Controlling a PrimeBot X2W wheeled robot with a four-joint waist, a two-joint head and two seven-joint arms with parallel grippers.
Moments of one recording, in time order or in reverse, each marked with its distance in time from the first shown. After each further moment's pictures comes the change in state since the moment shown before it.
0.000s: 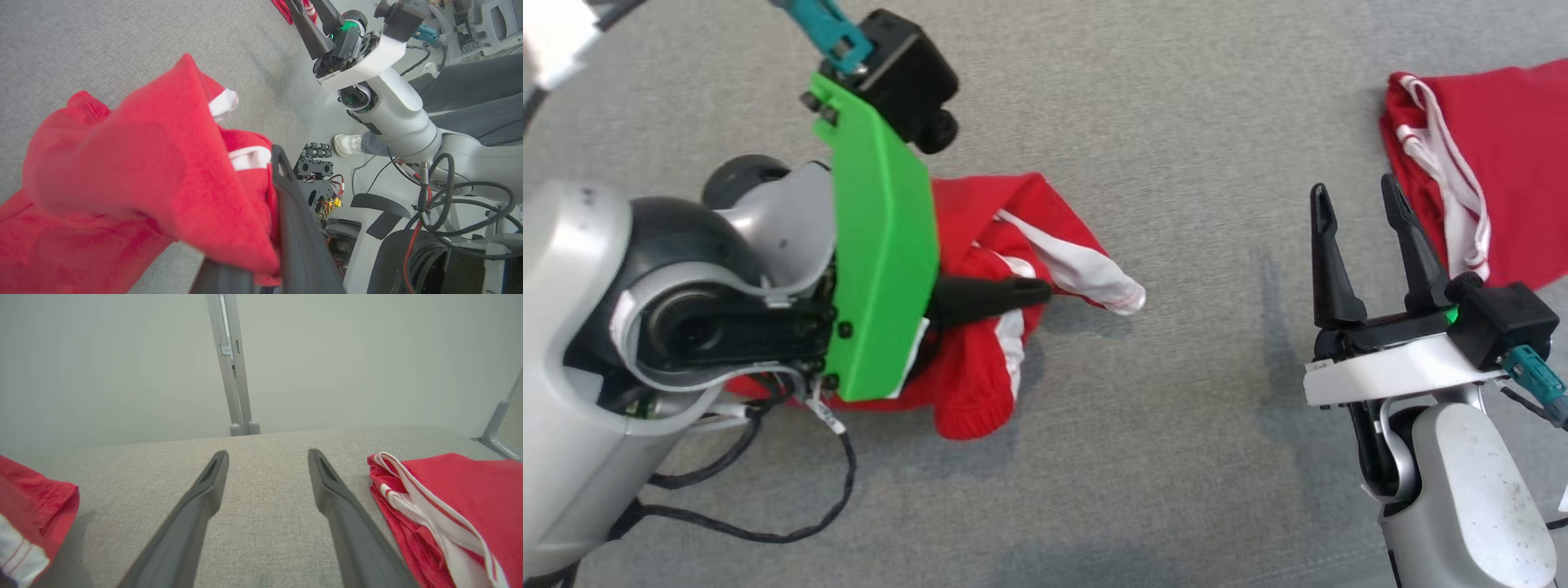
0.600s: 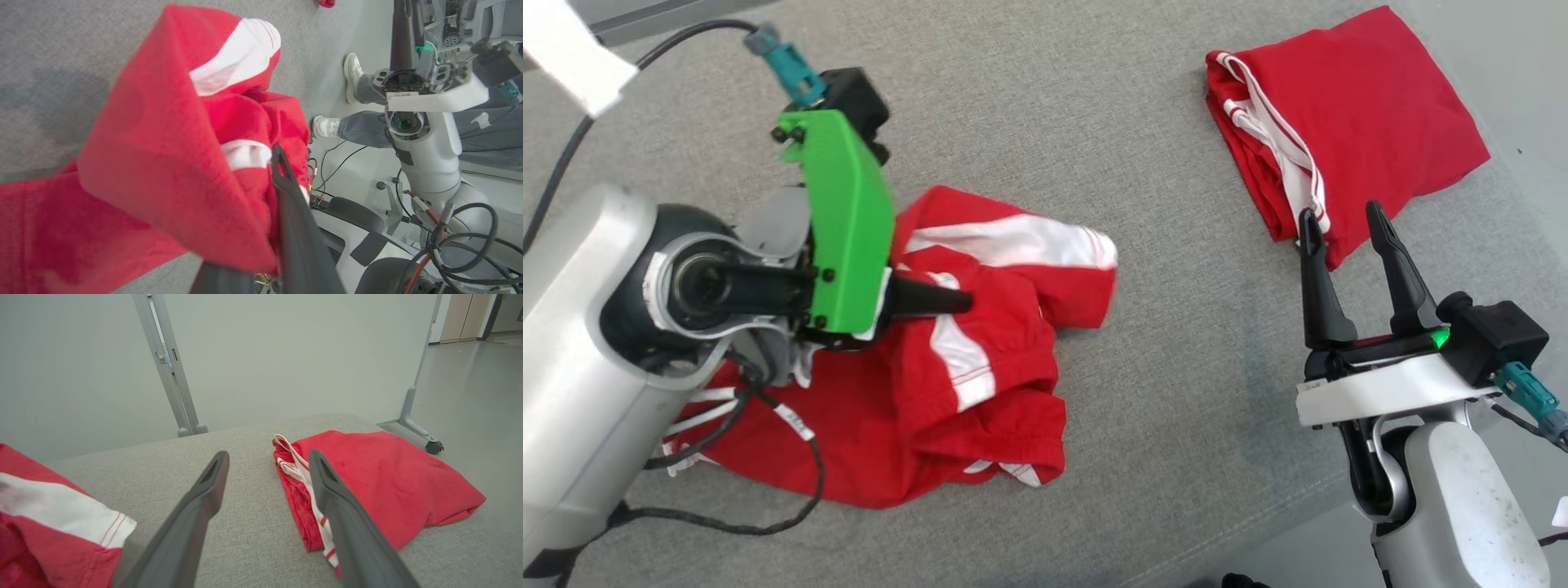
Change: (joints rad) left arm 0.046 -0.012 -0.047 0.249 -0.024 0.102 0.011; right arm 0.038 0.001 0.022 0.007 0.067 -0.001 0.000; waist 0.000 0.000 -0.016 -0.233
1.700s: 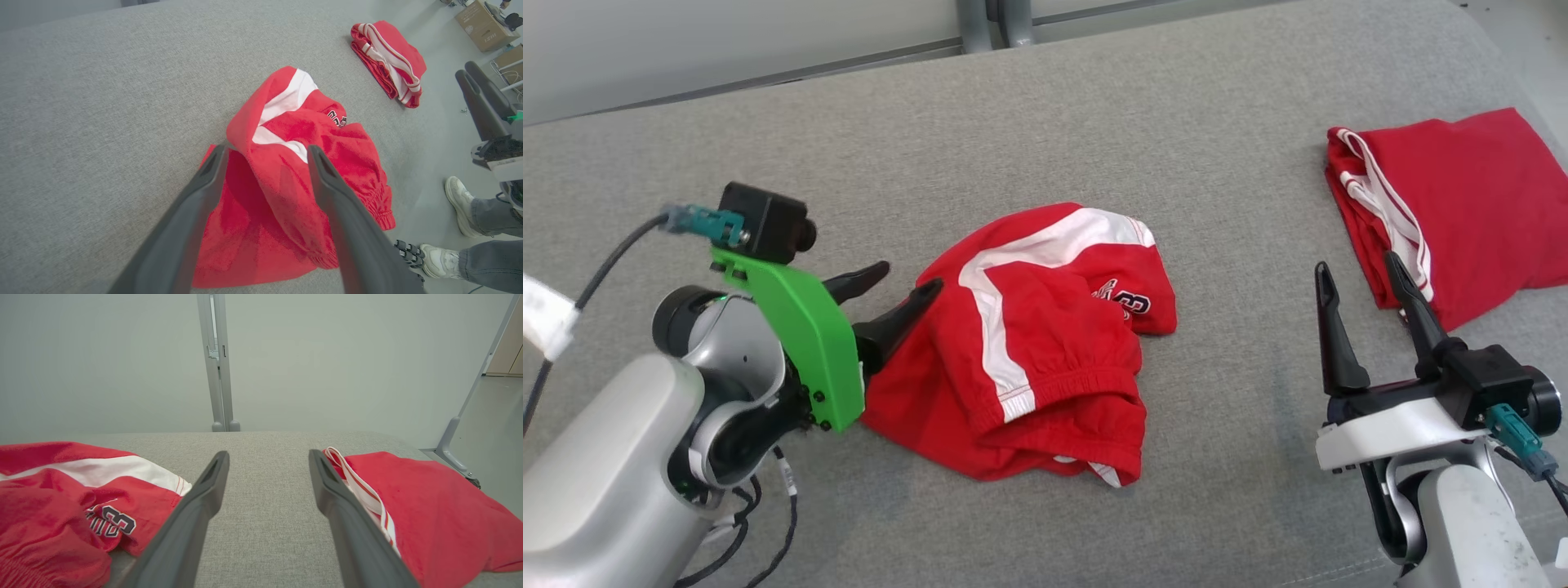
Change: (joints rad) left arm 0.315 0.025 0.048 0.053 0.331 -0.263 -0.615; right arm 0.076 0.002 -0.051 0.016 -0.170 0.000 0.000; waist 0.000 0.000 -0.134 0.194
